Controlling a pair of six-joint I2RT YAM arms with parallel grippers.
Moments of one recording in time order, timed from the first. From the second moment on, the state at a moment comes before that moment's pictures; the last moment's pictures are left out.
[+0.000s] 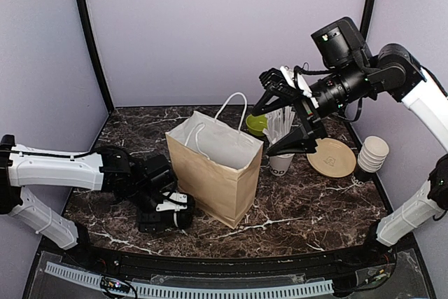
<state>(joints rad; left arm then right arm) -1.04 1.35 0.88 -0.89 -0.10 0.44 0.96 1.41 1.85 -1.14 -0.57 -0.71</state>
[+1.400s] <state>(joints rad) -1.31 1.23 1.14 -0.70 -0.03 0.29 0.87 1.42 1.77 -1.15 -0.71 -0.68</state>
